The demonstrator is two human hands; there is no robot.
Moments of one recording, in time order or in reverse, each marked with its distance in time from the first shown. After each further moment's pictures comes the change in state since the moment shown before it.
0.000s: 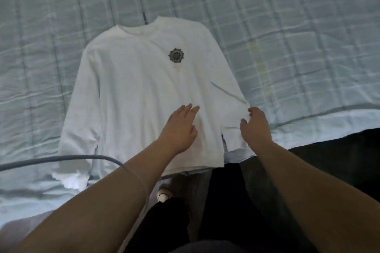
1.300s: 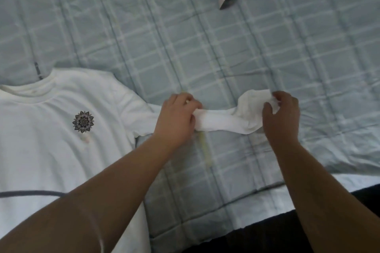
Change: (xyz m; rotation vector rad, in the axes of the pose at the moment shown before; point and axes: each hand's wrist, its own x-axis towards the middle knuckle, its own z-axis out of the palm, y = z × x) left_hand 0.355 0.154 0.021 0.063 0.219 0.145; right_hand 0.312 0.085 -0.182 0.113 0.395 -0.059
